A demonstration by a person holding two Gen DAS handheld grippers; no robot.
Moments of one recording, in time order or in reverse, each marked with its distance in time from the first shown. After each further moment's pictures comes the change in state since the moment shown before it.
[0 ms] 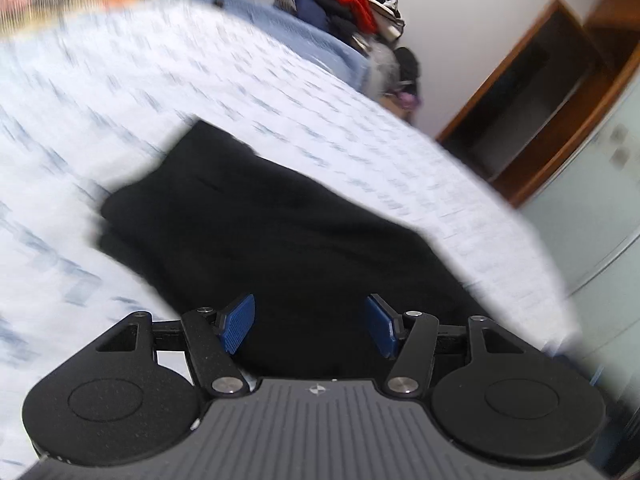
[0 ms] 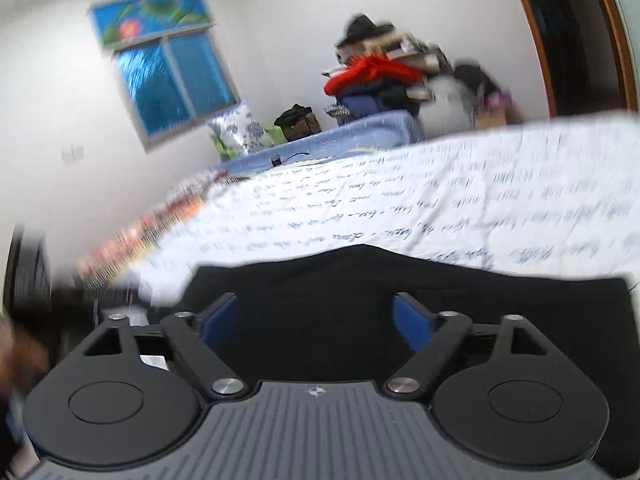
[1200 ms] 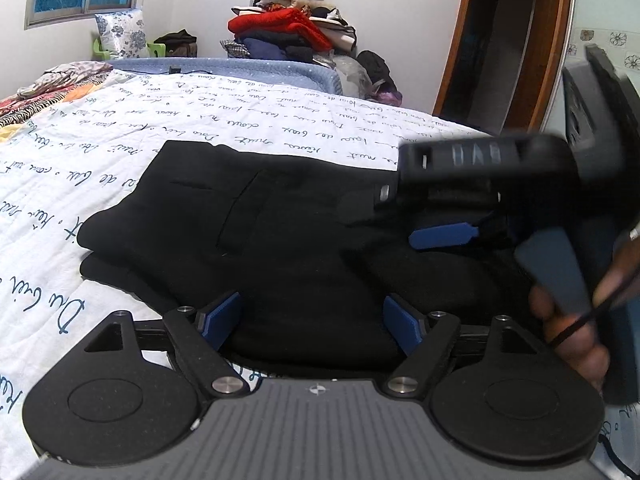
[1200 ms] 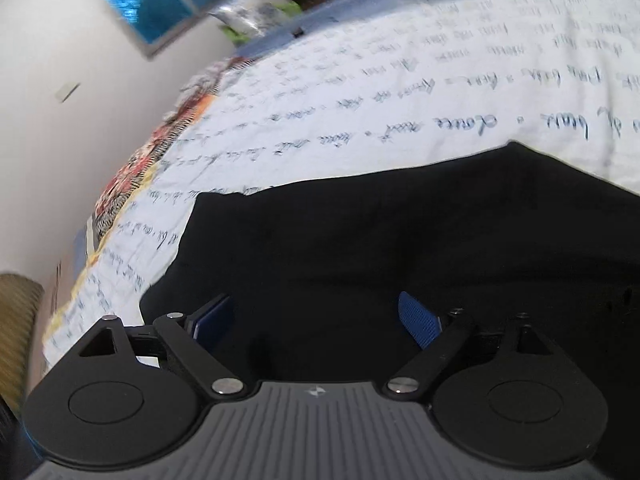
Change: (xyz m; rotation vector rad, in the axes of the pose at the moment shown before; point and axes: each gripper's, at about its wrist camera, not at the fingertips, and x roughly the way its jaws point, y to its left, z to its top) left arm 0.042 -0.021 -0.049 0.289 -0.121 0.051; right arm 0.164 0.056 -0.022 0.016 0.378 0.090
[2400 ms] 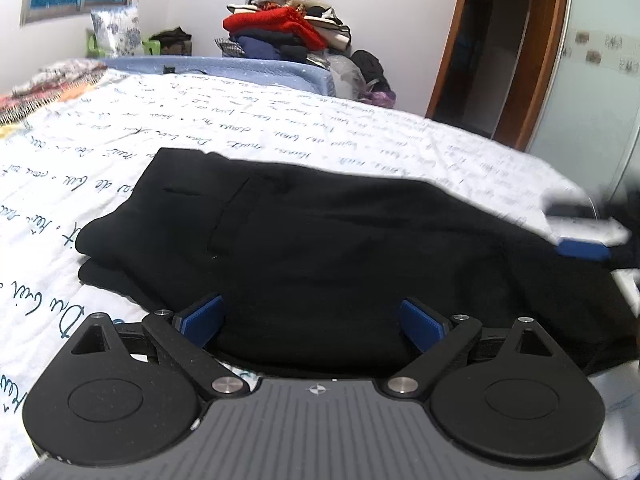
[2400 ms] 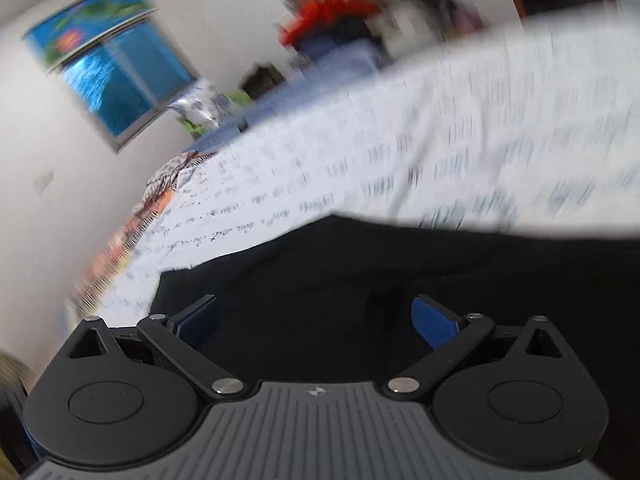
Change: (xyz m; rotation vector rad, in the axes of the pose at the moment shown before) left arm -0.010 -0.002 0.013 -0.032 0.012 -0.048; right arm -0.140 -0.058 -0.043 0.062 -0.277 -0.136
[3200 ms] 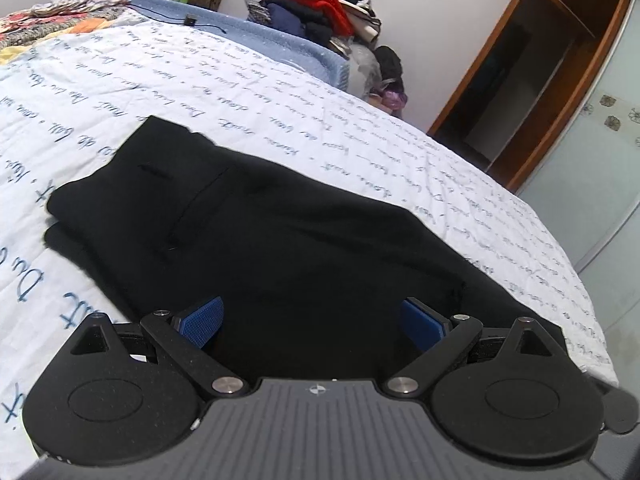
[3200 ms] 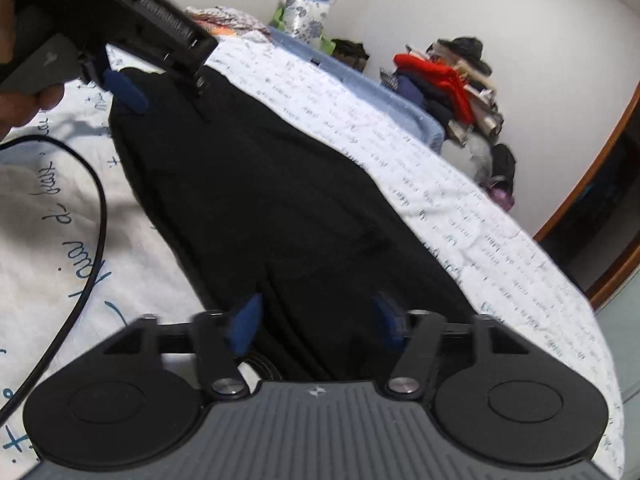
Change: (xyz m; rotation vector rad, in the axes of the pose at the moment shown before) left arm 0.007 -0.011 0.024 -0.217 0.068 -0.053; right arm -0.021 0.066 -0.106 -0.895 0.085 -0.276
